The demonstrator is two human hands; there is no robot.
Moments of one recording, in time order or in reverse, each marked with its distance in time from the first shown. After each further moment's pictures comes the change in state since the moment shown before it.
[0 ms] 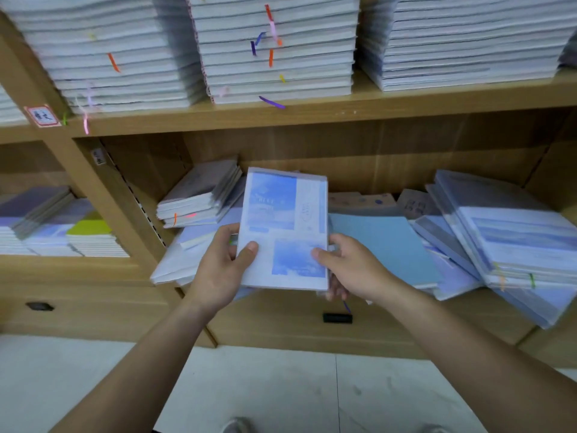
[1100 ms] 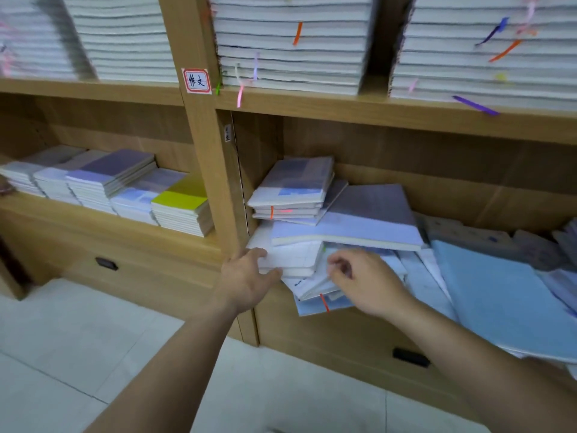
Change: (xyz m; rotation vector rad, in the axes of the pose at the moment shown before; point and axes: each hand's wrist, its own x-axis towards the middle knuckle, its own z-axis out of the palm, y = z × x) left_hand 0.031 -0.094 -0.126 0.657 0.063 -0.251; right_hand 0.088 -0.026 0.129 -0.631 -0.008 -0.268
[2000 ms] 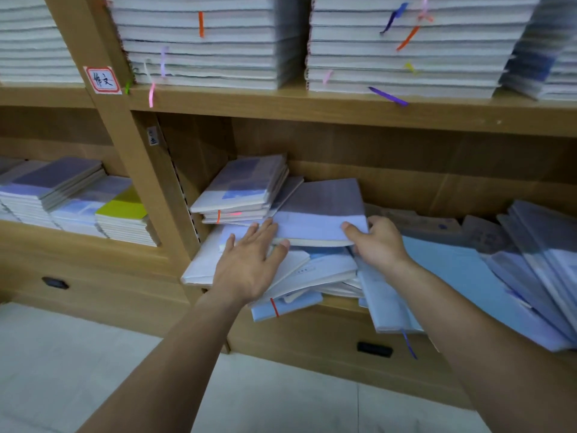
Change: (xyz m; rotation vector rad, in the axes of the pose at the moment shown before) left_hand 0.016 0.076 0.034 0.164 -0.035 0.314; right_hand 0.029 0.071 -0.054 0.458 0.331 0.437
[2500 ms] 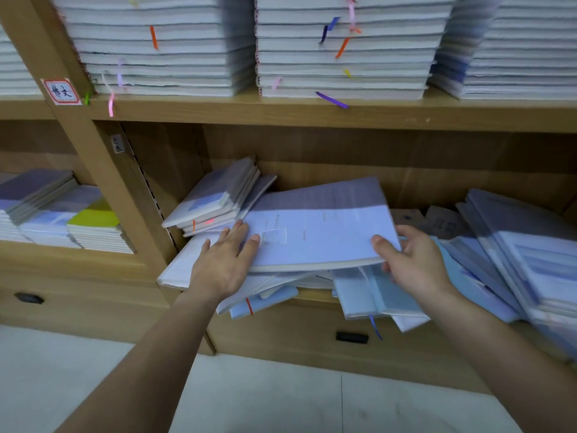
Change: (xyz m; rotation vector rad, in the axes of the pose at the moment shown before) left_hand 0.005 0.011 0.005 -0.025 -0.022 -0.057; right_hand -0.063 0.030 -0.094 0.068 0.134 -0.073
